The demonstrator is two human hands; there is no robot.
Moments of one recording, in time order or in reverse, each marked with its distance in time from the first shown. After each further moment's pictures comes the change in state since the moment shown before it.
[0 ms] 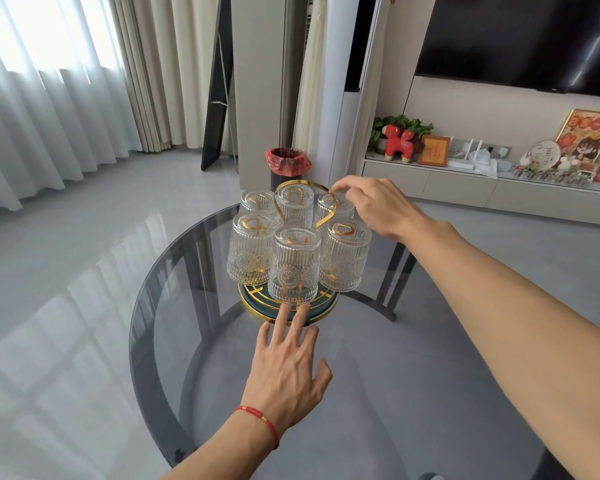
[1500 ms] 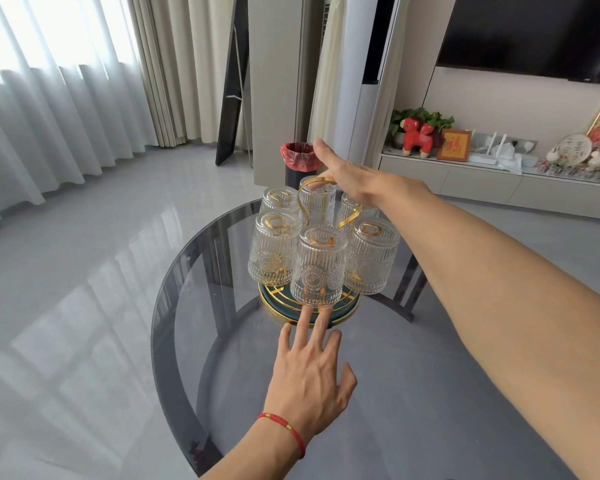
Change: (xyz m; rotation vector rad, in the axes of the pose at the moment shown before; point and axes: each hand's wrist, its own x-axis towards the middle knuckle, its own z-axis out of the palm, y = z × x) left_hand -0.002 0.000 -0.002 -0.032 0.008 0.004; right_hand 0.080 -0.051 0.026 0.273 -0.333 0.267
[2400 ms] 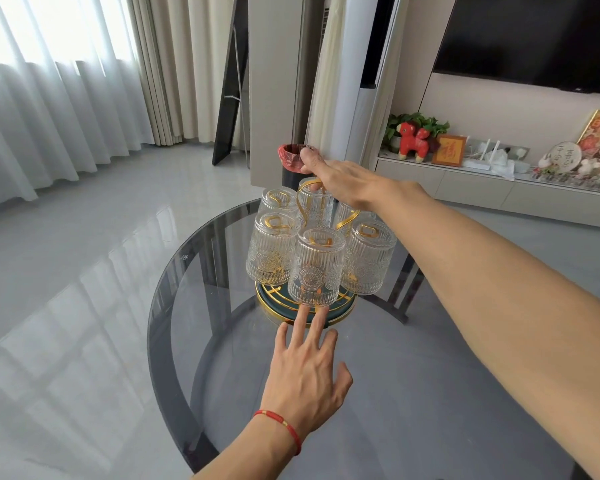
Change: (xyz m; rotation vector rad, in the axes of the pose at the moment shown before) left_hand 0.000 0.000 0.000 -0.006 0.025 0.009; right_hand -0.009 -0.005 0.000 -0.197 0.071 -0.165
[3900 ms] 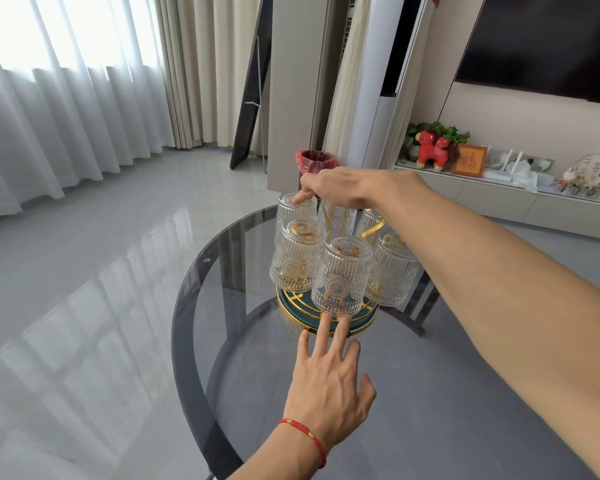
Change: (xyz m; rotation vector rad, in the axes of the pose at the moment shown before) left_hand 0.000 0.000 -0.005 -0.016 -0.042 -0.003; right_hand 0.009 -0.059 0.004 -0.239 -0.252 0.000
